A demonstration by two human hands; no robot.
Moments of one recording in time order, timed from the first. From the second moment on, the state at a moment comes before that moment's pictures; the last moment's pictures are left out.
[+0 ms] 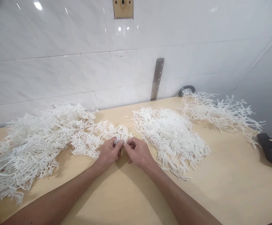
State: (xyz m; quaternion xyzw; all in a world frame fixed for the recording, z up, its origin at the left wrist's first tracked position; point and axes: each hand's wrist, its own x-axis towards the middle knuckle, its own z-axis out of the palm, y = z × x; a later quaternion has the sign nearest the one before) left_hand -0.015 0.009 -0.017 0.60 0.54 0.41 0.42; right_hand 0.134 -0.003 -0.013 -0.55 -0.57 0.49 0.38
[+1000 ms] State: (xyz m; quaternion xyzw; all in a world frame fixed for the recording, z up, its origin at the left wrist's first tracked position) left_hand -0.018 0.010 -0.014 0.61 0.53 0.40 0.44; right_hand 0.139 -0.001 -0.017 -0.51 -0.55 0.53 0.39
